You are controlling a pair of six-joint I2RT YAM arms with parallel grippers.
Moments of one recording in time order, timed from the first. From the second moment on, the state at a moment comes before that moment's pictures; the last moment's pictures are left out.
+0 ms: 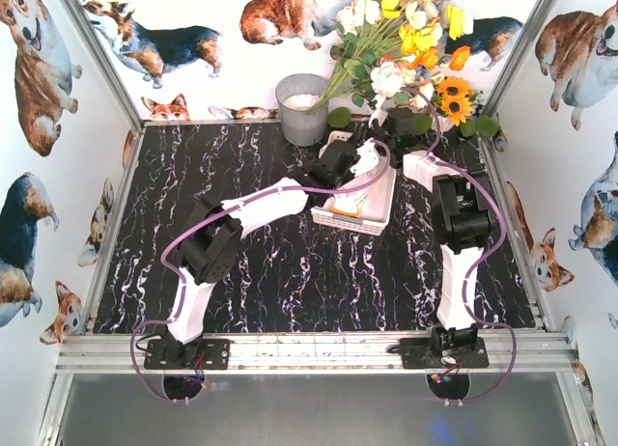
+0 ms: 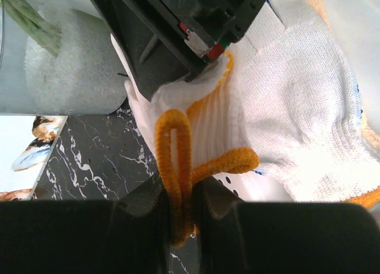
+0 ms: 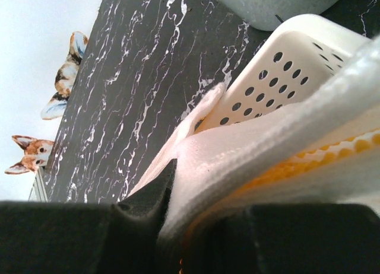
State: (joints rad) left arm -0.78 2.10 1.67 -0.16 -0.34 0.45; right arm 0.17 2.13 1.55 0.15 -0.77 0.48
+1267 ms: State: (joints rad) left arm -0.79 2.18 1.68 -0.27 -0.15 0.42; right arm 0.16 2.12 1.35 0.19 -0.72 0.36
